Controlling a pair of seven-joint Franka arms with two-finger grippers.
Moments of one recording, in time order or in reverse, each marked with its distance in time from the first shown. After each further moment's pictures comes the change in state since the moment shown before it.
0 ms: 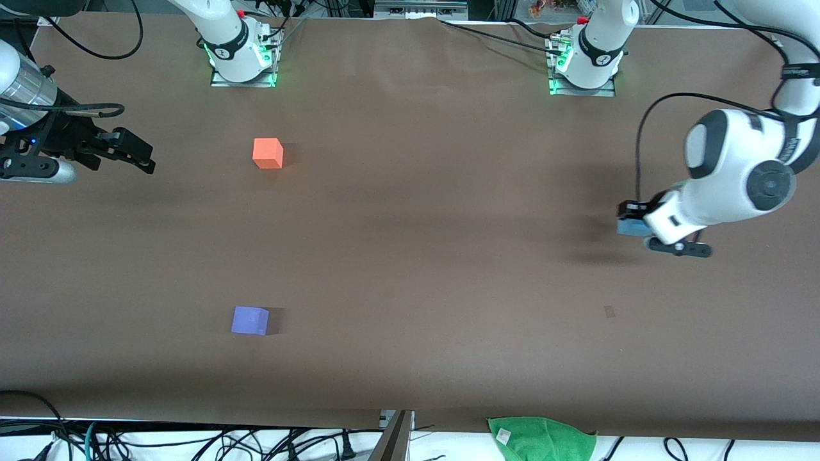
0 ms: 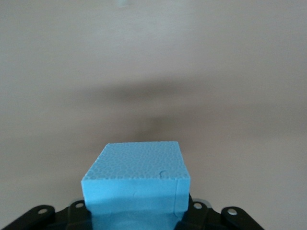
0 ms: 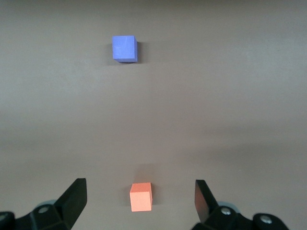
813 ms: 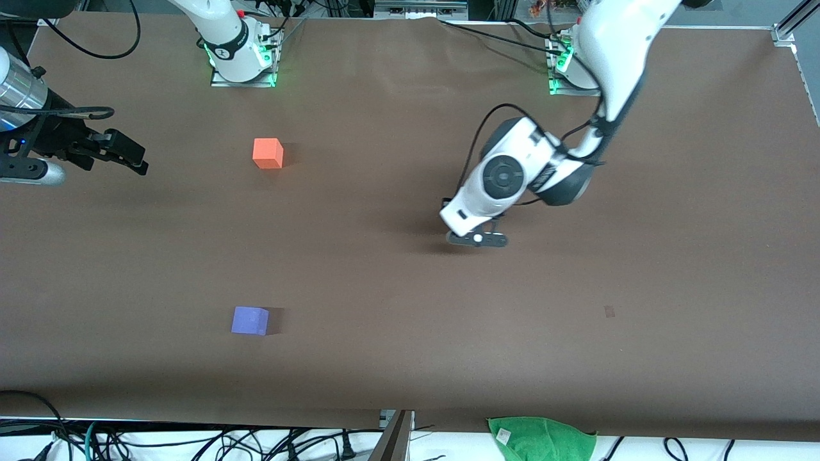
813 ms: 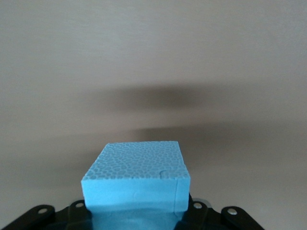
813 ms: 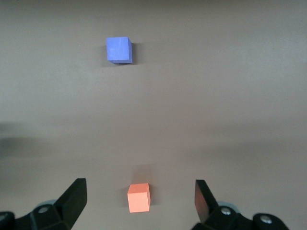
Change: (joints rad) left arm -0.526 0.371 -0.052 0.282 0.025 0.182 -0.618; right arm -0.004 0.000 -0.018 0.000 0.000 0.000 0.000
